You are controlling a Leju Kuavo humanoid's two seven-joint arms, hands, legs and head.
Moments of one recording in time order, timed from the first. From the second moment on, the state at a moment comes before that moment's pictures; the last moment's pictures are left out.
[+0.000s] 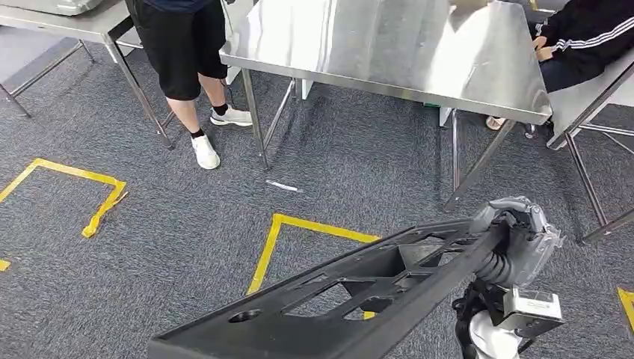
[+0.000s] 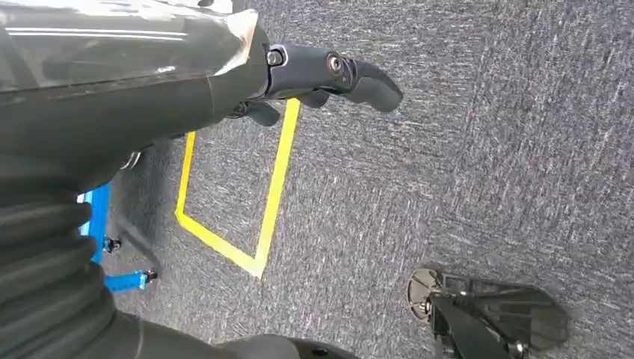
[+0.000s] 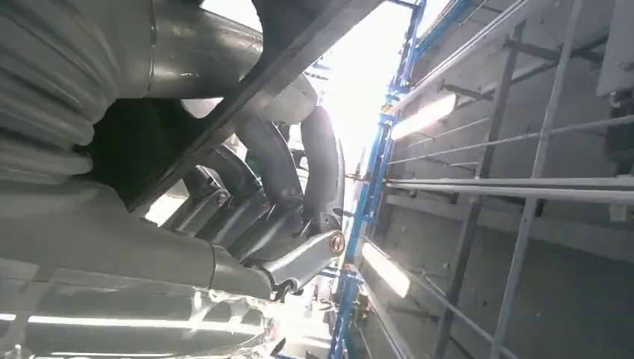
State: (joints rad) left arm -0.10 -0.19 1.18 -0.20 -1.16 0.30 -0.13; right arm -0.03 0.00 0.07 -1.76 0.19 -0.46 -0.60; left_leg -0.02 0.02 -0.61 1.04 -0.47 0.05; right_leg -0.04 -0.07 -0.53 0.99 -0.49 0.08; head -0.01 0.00
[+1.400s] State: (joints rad) left arm -0.10 -0.19 1.18 -0.20 -1.15 0.29 -0.13; right arm -0.01 0.00 0.07 -1.77 0.19 -0.46 -0.60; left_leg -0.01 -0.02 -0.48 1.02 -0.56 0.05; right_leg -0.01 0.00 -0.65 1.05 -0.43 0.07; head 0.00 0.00
